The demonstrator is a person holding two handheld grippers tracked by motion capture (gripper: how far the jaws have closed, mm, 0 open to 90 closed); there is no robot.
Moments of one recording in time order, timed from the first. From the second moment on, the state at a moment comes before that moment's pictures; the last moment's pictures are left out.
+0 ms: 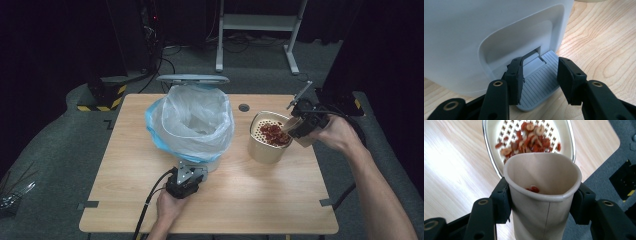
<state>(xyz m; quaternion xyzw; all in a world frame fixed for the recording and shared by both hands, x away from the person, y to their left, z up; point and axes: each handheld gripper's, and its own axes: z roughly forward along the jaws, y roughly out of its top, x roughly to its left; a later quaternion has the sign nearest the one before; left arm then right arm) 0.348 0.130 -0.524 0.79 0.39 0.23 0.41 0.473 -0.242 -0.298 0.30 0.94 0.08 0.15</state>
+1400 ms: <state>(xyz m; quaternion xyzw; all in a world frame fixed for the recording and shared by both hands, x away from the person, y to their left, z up) 0.348 0.130 -0.524 0.79 0.38 0.24 0.41 0.394 -0.268 -0.329 0.33 0.81 0.43 0.24</state>
